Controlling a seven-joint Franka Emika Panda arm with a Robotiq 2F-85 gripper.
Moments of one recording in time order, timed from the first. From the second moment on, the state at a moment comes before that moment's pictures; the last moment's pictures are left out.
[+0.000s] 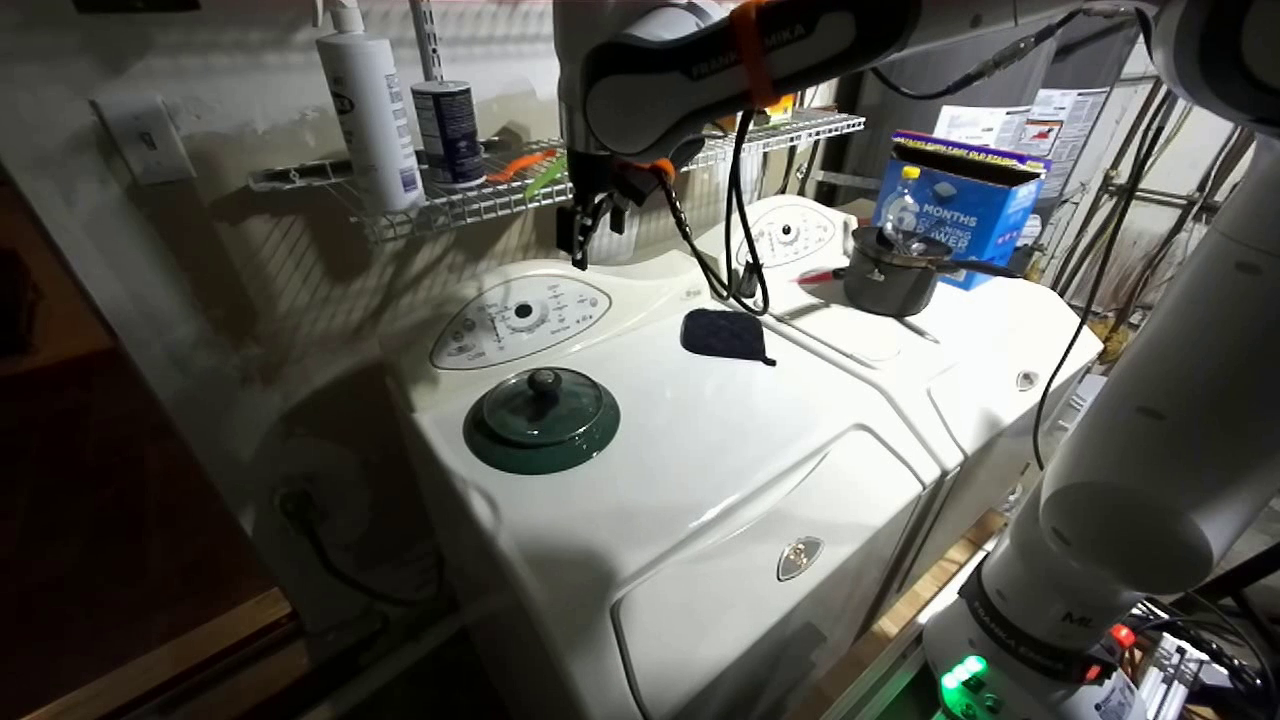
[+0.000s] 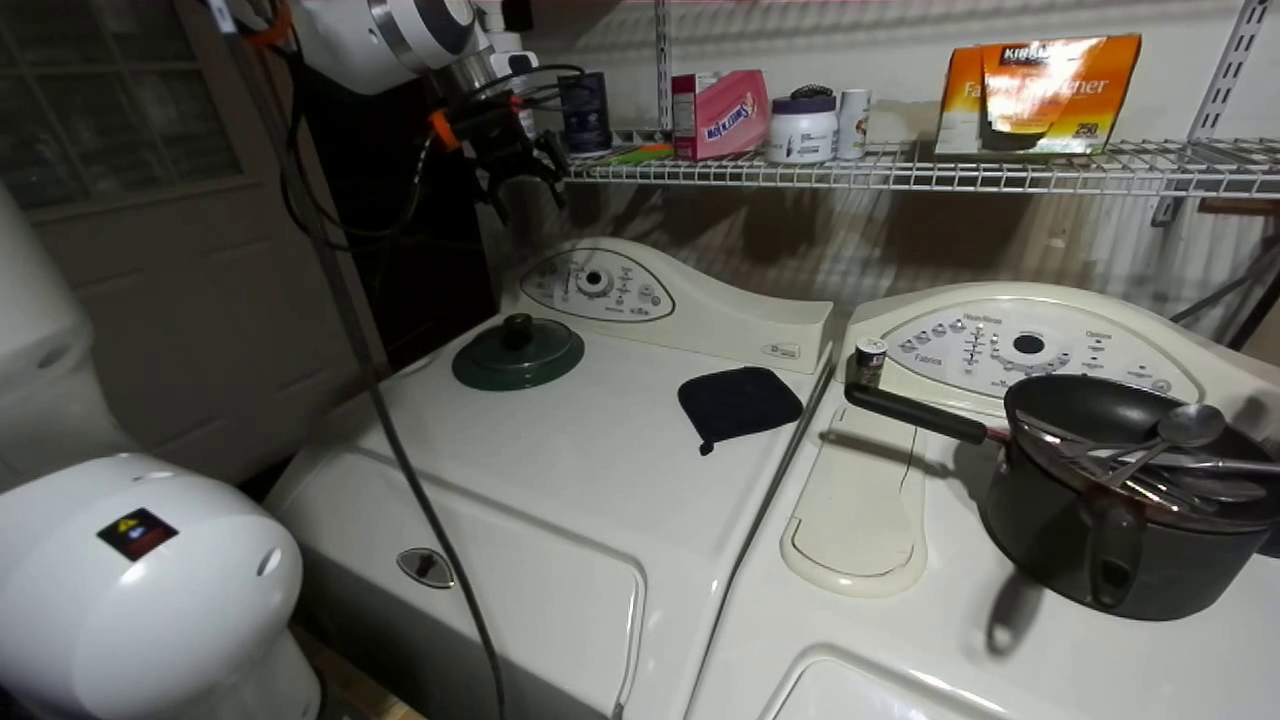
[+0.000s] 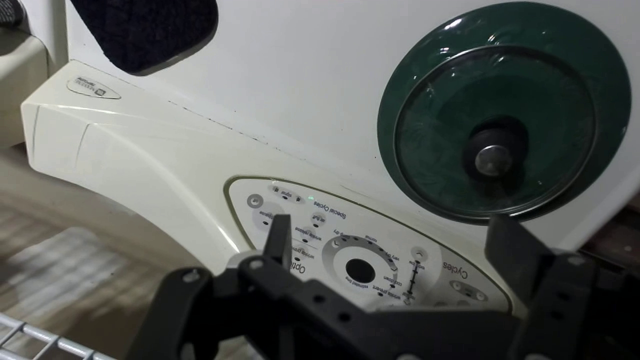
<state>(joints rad) 0.11 -0.02 0.23 -1.91 -0.30 2.11 0.10</state>
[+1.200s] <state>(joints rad) 0.08 -0.08 0.13 -1.86 -0.56 2.63 -0.06</state>
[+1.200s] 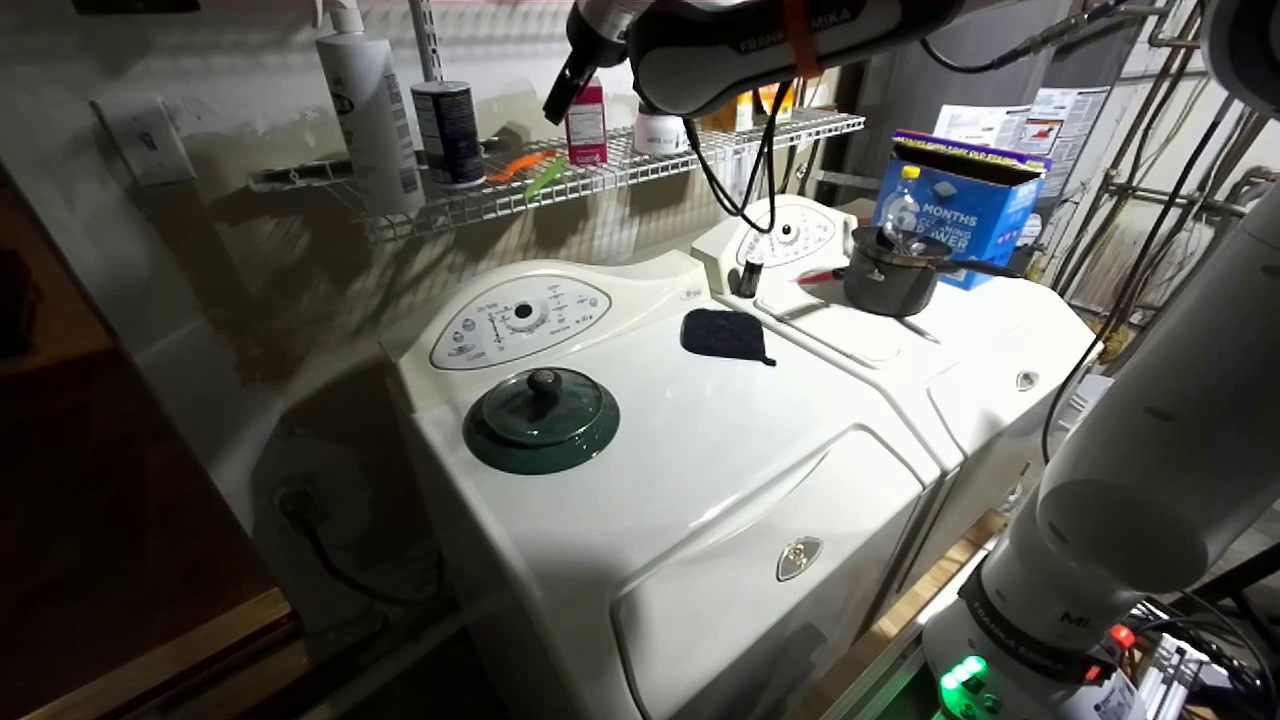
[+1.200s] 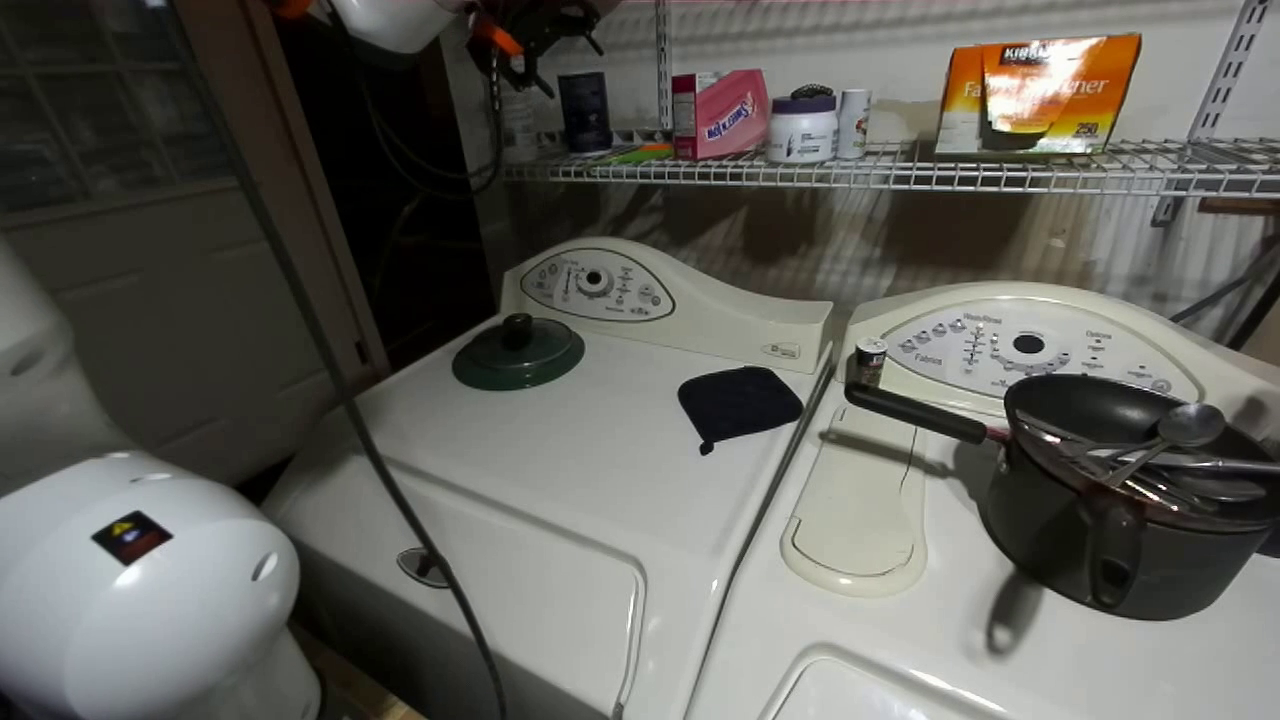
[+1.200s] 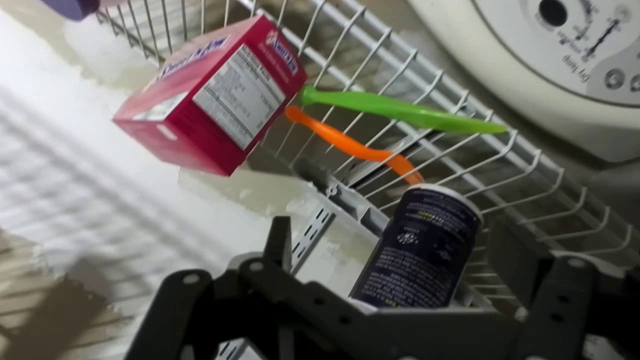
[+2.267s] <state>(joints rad) 0.08 0.13 0.15 -1.77 -0.24 3.03 -0.46</state>
